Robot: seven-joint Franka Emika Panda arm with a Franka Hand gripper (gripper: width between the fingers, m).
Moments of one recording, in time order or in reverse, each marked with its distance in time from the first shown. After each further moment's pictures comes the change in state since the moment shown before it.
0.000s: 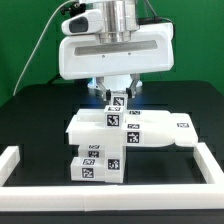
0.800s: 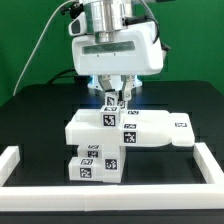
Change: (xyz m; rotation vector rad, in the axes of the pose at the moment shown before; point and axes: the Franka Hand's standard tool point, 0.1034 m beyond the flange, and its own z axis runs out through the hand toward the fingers) arm 0.001 0.002 0.001 0.058 0.087 0.879
